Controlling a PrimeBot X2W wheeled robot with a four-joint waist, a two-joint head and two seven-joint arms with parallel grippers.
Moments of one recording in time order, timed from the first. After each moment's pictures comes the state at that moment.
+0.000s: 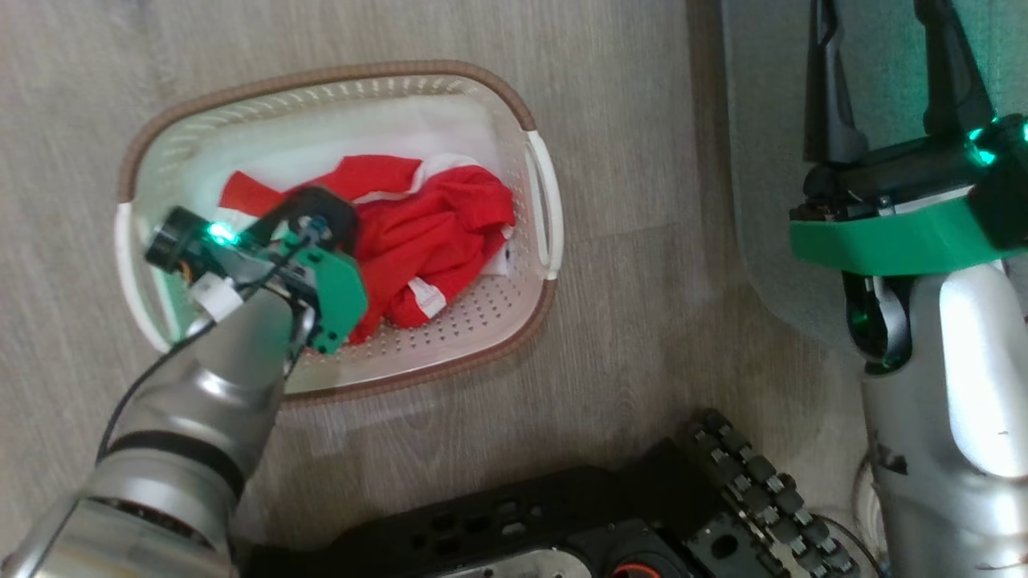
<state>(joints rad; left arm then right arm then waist) -0.91 0.09 -0.61 1.27 0.00 -0.01 -0.19 -0.51 -0.05 0.04 -0.01 0.08 0.13 -0.26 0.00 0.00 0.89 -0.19</state>
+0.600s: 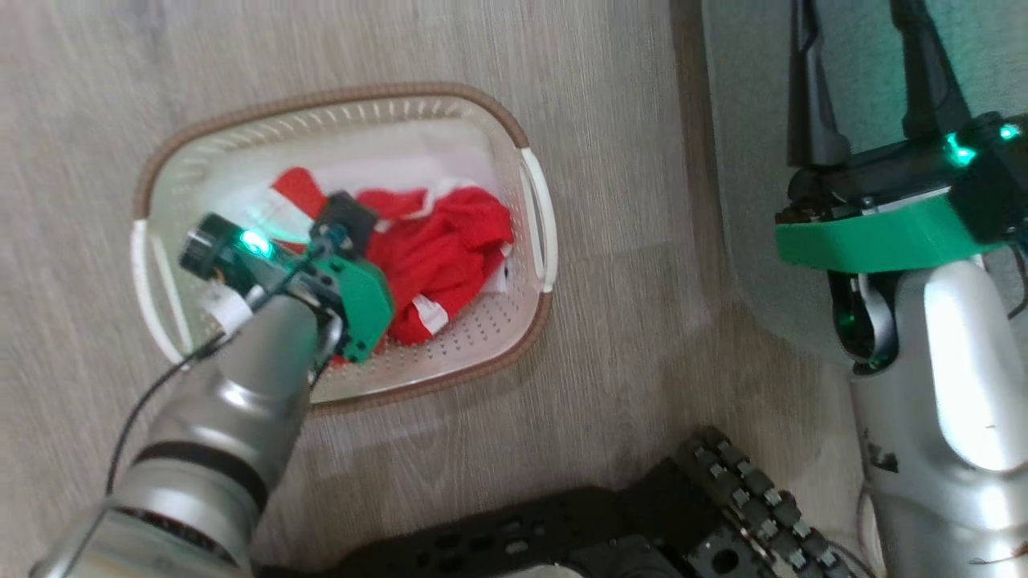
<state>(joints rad) -0.90 0.06 -0.63 1.25 -0.06 -0.06 -0.24 -0.51 -0.05 0.06 0.03 0.11 0.13 -0.26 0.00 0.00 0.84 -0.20</state>
